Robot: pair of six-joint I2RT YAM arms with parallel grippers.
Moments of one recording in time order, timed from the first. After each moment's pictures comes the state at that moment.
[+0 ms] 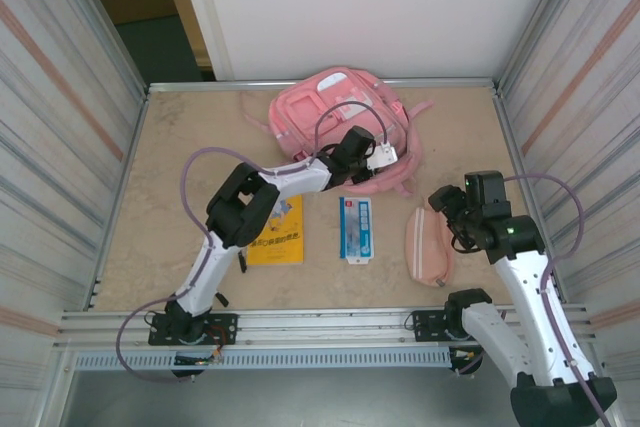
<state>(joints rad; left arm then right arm) -0.80 2.31 1.71 -0.06 -0.09 0.64 0.16 0.75 0.83 -1.01 0.02 1.01</state>
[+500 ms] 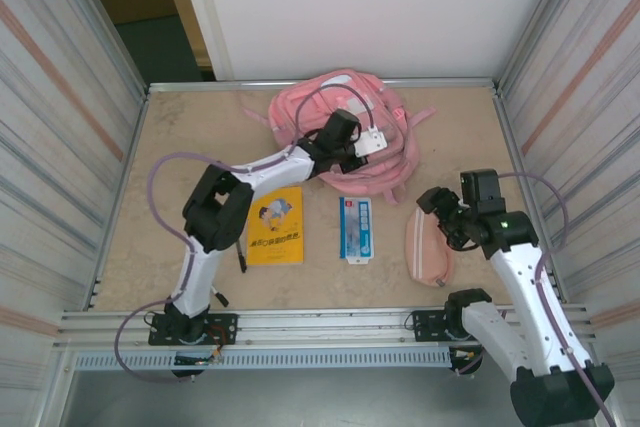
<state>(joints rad) -0.74 2.11 1.65 -0.18 0.04 0.63 0.16 0.82 0.80 -0.96 -0.17 0.98</state>
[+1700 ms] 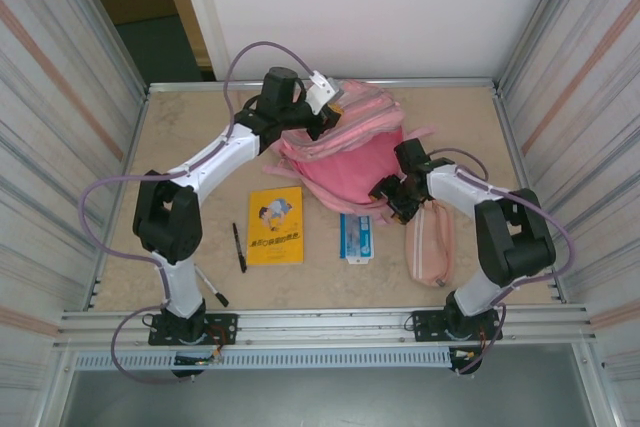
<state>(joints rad) -0.52 1.86 1.60 -0.18 0.50 0.29 0.33 1.63 0.95 -0.59 -0.26 1.01</state>
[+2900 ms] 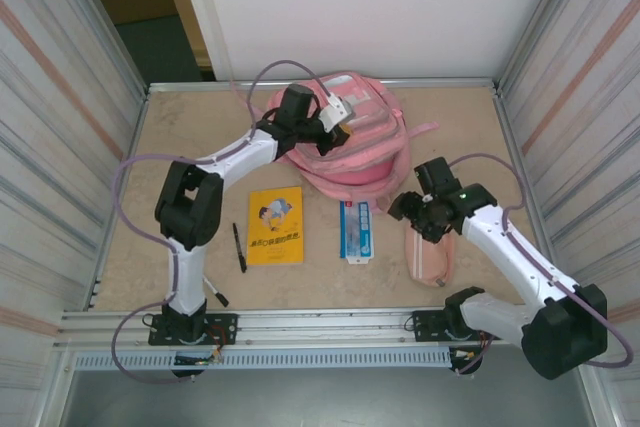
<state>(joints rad) -0.55 2.06 1.59 -0.13 0.52 0.39 0.49 1.09 0.81 -0.87 -0.10 0.93</state>
